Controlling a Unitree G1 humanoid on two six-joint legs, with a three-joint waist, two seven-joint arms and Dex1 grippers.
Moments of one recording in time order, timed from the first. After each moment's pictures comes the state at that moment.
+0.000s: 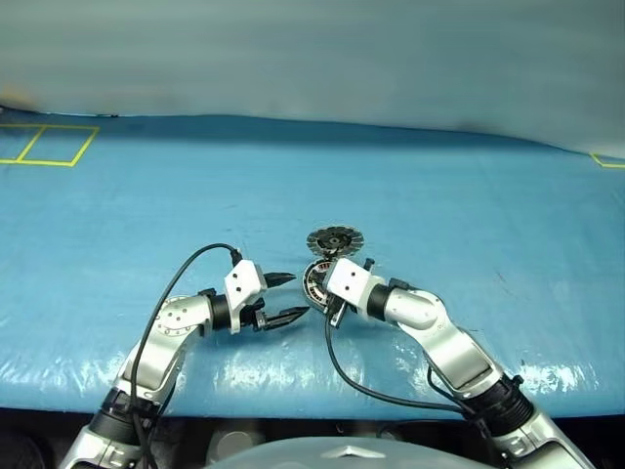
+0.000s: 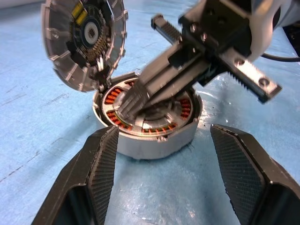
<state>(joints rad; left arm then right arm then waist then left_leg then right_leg) -0.05 0.47 -0.23 -0.14 -0.25 0.15 -0.92 -0.15 -0.46 0.45 -0.26 -0.07 0.34 0.57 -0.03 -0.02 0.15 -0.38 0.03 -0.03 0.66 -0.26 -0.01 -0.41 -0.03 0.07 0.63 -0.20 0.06</state>
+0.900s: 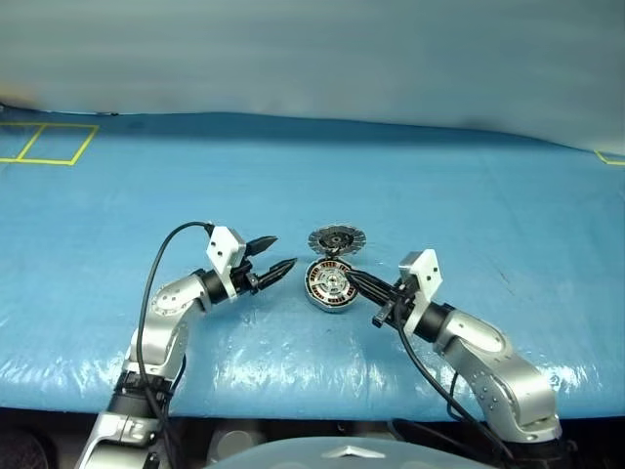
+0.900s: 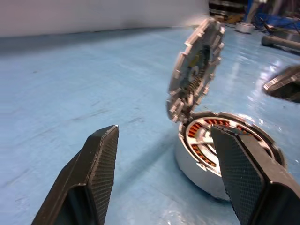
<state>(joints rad) -0.21 0.33 -0.04 0.03 -0.36 0.19 -0.76 0.16 -0.39 0.02 -0.52 0.46 0.54 0.59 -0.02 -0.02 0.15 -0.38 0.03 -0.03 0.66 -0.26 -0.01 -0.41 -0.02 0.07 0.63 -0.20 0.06</state>
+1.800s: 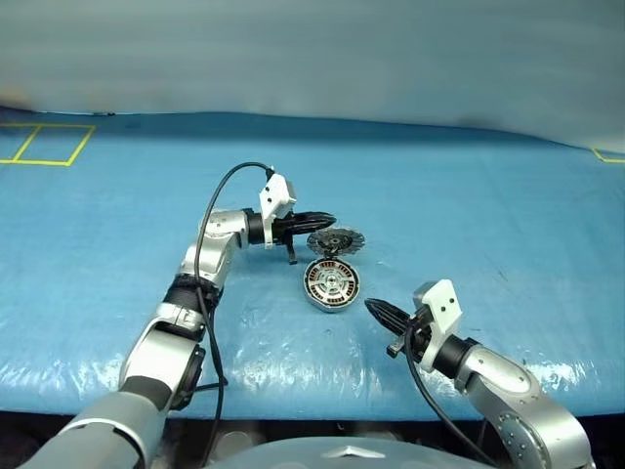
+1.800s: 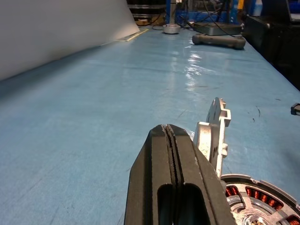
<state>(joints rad) -0.72 0.24 -0.17 0.58 -0.24 -0.03 -1.21 0.35 -0.44 0.01 -0.64 0.45 0.57 0.50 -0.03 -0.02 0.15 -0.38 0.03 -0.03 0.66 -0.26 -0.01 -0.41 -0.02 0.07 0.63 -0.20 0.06</state>
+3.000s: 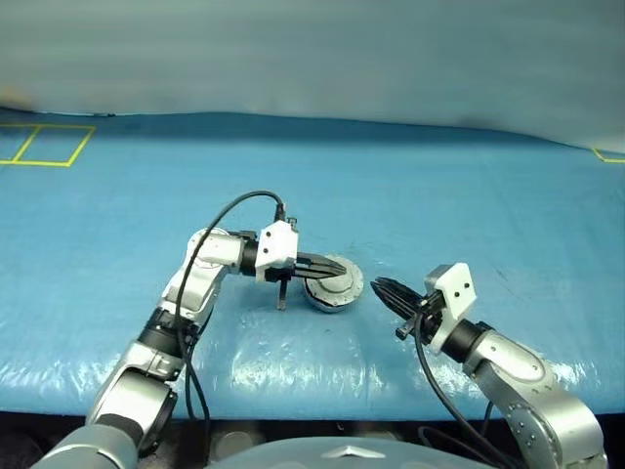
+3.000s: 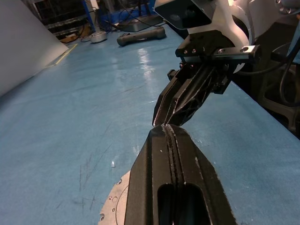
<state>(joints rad) -0.42 0.41 -0.25 0.02 -0.30 0.01 -1.28 0.25 -0.46 -0.01 -0.67 0.47 0.55 0.49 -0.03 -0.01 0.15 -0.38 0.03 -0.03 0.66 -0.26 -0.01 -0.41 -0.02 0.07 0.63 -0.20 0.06</state>
